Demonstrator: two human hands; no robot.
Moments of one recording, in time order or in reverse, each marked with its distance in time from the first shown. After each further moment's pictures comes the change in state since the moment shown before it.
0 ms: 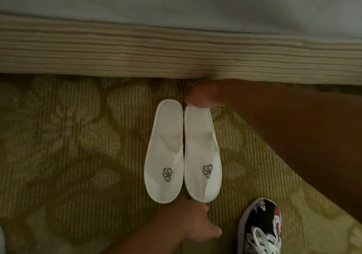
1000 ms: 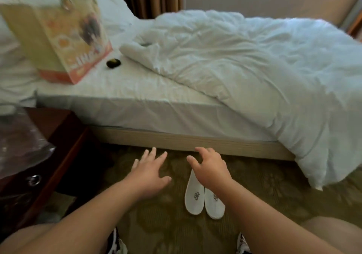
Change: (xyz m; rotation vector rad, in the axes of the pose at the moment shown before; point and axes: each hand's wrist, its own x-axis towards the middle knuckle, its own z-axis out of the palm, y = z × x) left_hand -0.450 -0.003 0.132 0.104 1.238 -0.078; right_hand -0.464 -0.173 0.031 0.497 0.762 -0.087
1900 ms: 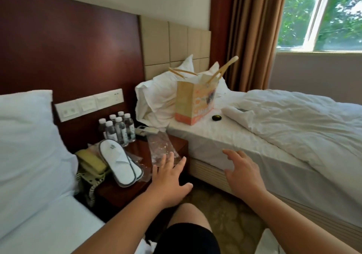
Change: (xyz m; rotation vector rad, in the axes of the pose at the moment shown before) left_hand -0.261 -0.171 -0.092 -0.064 0.463 -0.196; right_hand -0.166 -0.229 0.008 -0.087 0.223 -0.637
